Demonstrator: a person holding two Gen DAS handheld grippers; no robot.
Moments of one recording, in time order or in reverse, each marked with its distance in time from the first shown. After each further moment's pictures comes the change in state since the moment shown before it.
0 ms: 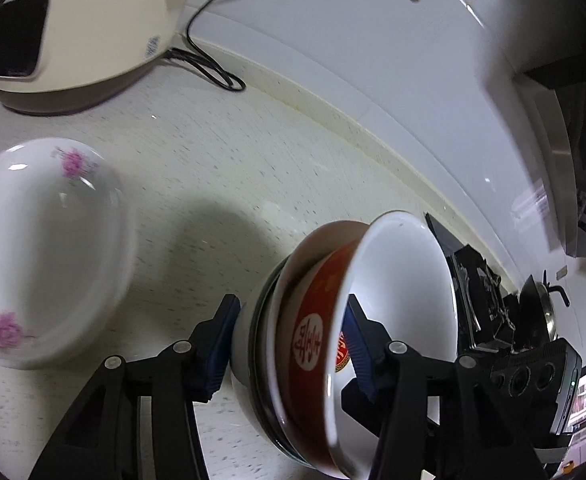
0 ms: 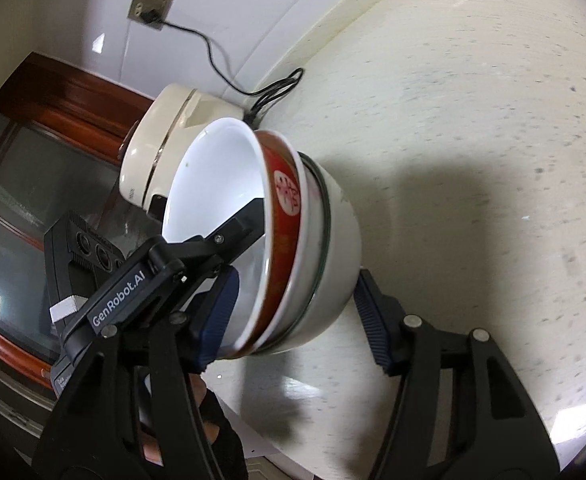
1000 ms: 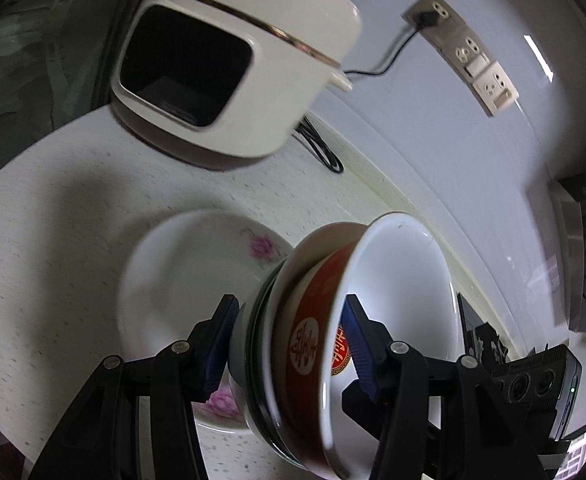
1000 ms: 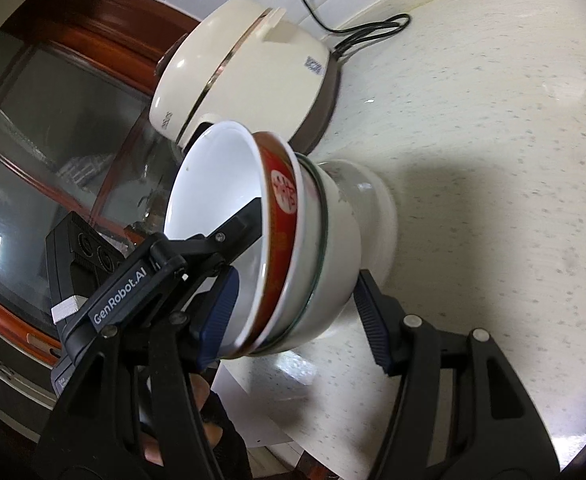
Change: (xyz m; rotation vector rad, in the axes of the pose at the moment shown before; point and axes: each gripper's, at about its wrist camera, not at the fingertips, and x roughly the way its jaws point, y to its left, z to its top) left arm -0.078 0.109 0.035 -0.178 -0.159 0.063; right arm 0.102 0.095 -0.020 -0.163 0.139 0.062
